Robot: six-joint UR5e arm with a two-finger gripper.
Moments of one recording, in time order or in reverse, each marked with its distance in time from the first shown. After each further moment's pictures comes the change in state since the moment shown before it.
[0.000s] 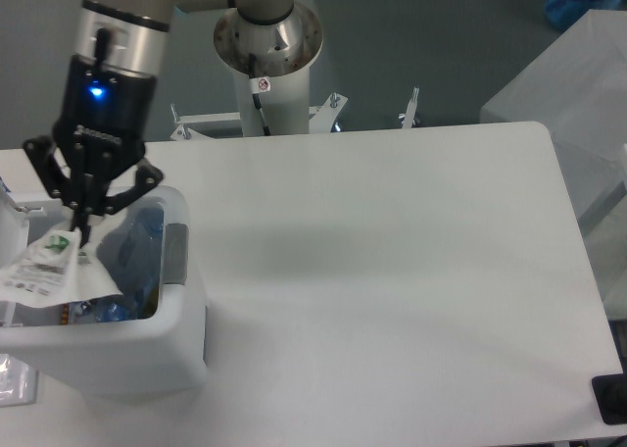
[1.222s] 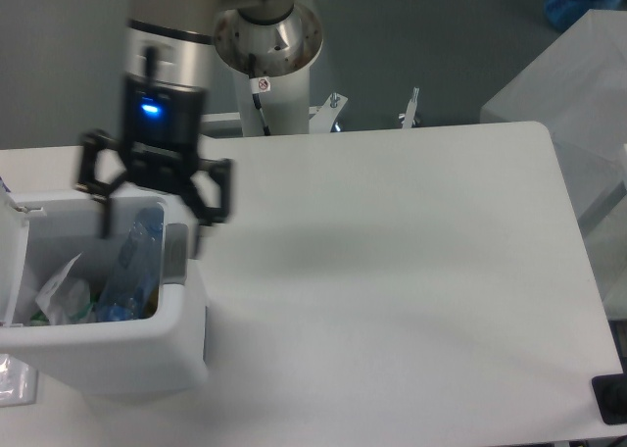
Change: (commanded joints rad) arm 0.279 -0.067 0.032 0.005 0.121 0.313
